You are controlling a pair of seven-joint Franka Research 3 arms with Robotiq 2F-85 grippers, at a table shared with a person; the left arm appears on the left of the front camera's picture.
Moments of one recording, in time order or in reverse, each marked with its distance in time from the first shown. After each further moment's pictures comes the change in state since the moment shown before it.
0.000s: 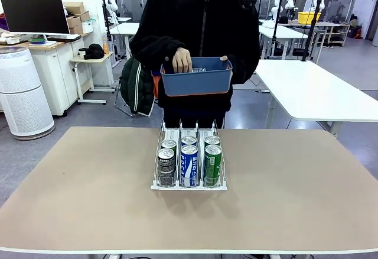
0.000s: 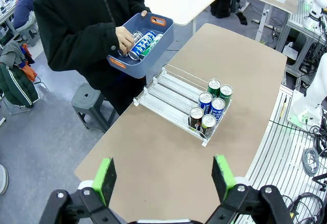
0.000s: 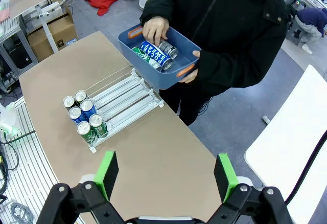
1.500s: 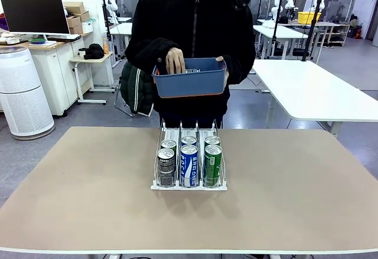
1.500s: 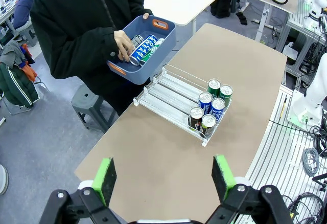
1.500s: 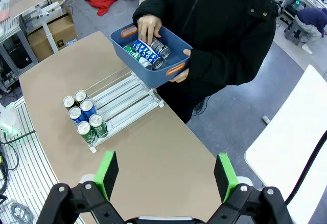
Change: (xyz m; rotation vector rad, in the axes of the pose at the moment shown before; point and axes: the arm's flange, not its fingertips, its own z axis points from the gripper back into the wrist) left arm 0.000 0.000 0.000 0.000 0.000 0.000; right arm 0.000 0.000 0.000 0.000 0.000 0.000
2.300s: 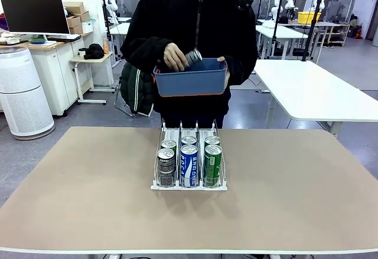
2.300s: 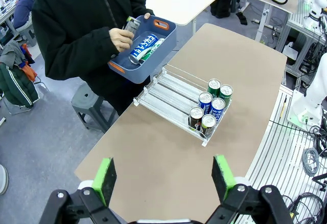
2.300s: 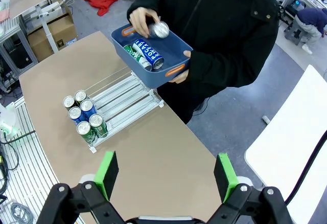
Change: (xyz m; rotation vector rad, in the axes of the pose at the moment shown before) left arm 0.000 0.000 0.000 0.000 0.000 0.000; right arm 0.000 0.000 0.000 0.000 0.000 0.000
